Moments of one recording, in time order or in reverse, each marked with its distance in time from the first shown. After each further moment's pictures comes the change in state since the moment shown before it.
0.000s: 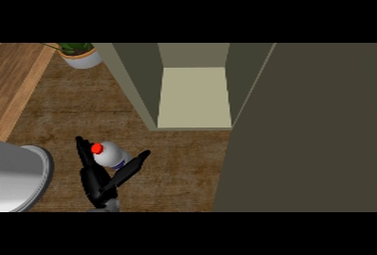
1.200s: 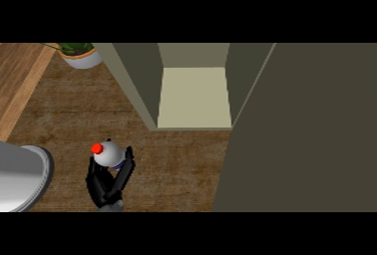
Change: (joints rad) left arm -0.090 0.000 0.043 0.336 0.319 -0.256 -0.386; right arm -0.028 -0.034 0.028 0.012 0.004 -0.062 0.006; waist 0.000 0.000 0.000
